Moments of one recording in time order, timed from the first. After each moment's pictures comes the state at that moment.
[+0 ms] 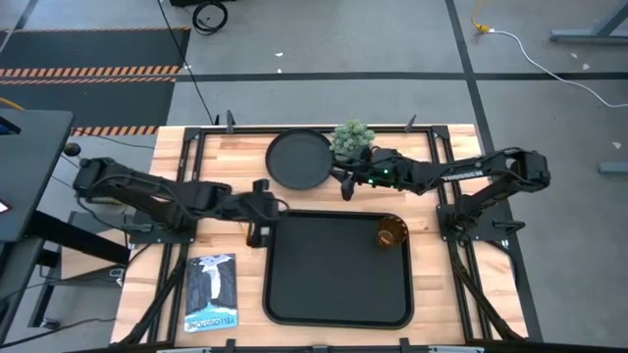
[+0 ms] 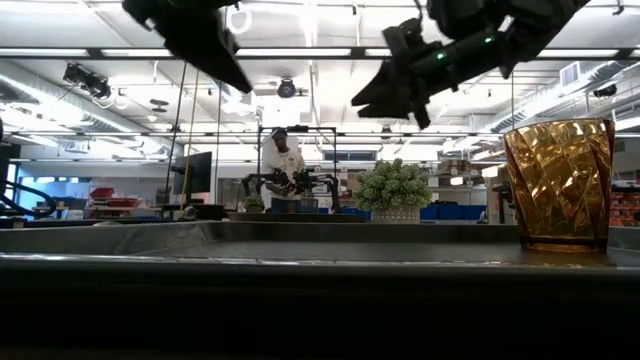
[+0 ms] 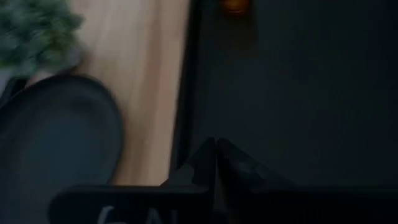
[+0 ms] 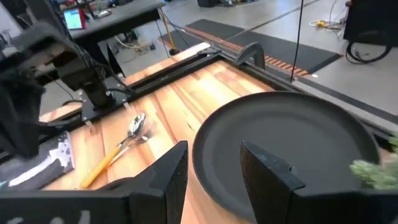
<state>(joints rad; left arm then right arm) -0.16 1.24 0.89 -0.40 -0.27 -0.01 -0.20 1.38 0.71 0.37 0.15 0.31</state>
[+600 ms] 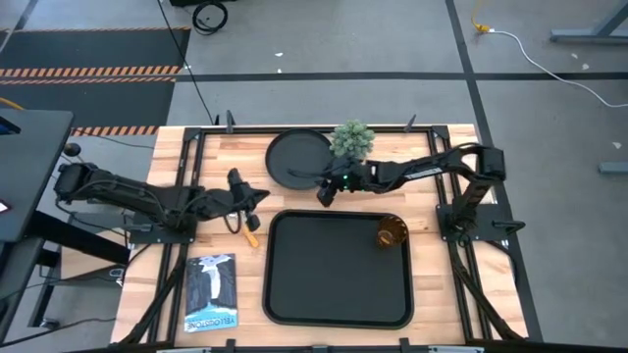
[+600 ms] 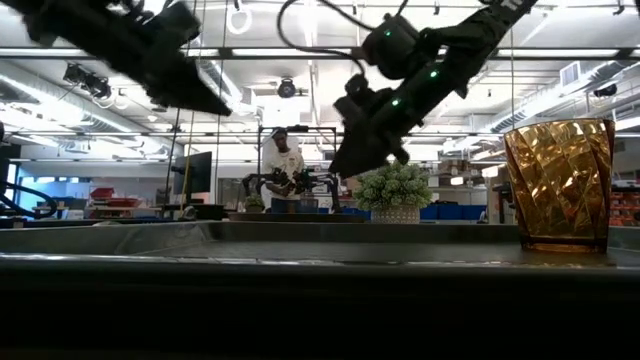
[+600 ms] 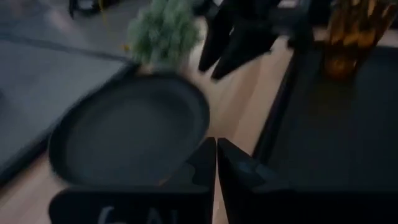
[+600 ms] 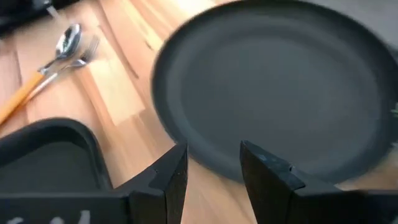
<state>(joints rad) -0.13 0.94 0.43 0.06 -0.58 -0.17 -0.19 1.72 0.97 0.11 0.22 0.32</state>
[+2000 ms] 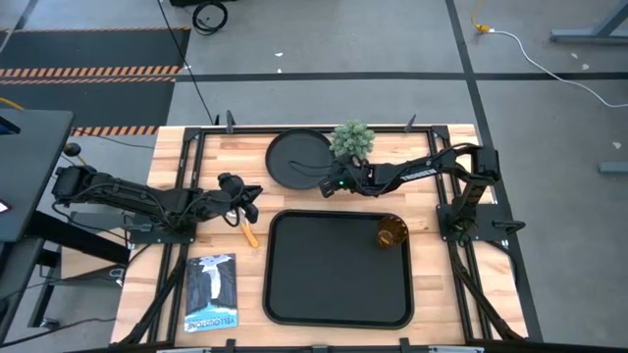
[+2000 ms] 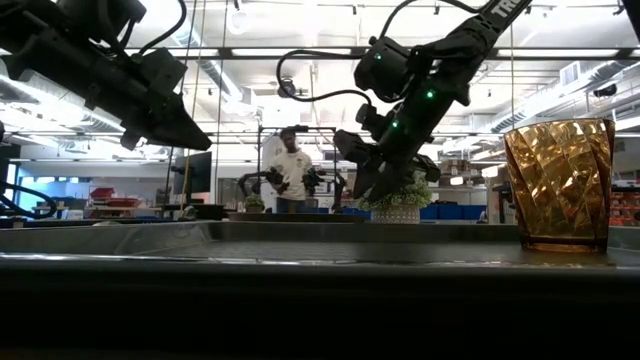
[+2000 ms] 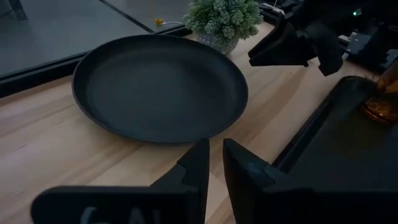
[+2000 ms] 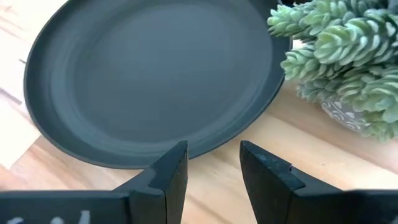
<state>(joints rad) -0.08 0.92 0.30 0.13 -0.65 -0.54 -0.19 1.77 0.97 -0.08 0.50 0.72</state>
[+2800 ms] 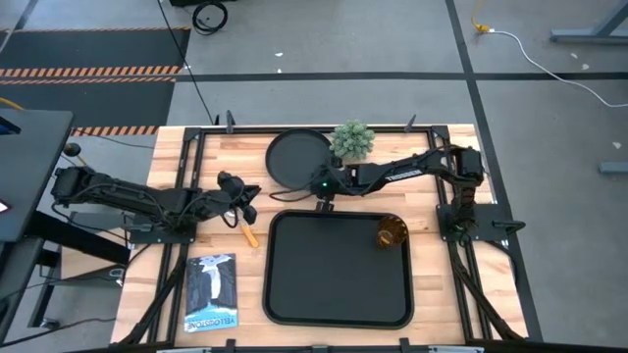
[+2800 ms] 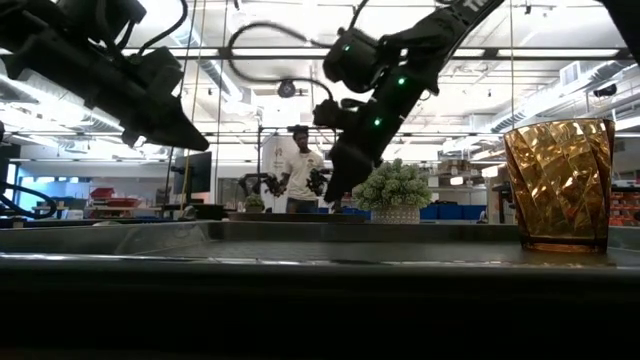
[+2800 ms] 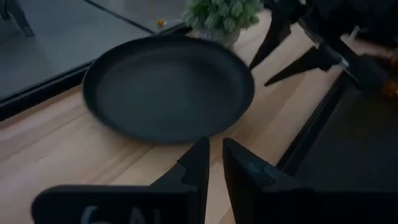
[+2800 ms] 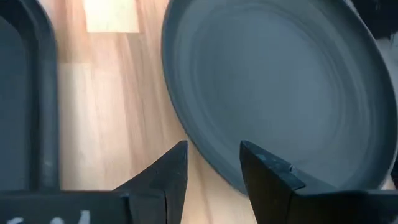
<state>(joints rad) -0.07 0.88 0.30 0.07 -0.66 -0.43 -0.15 1.90 1.20 -0.20 0.32 -0.13</state>
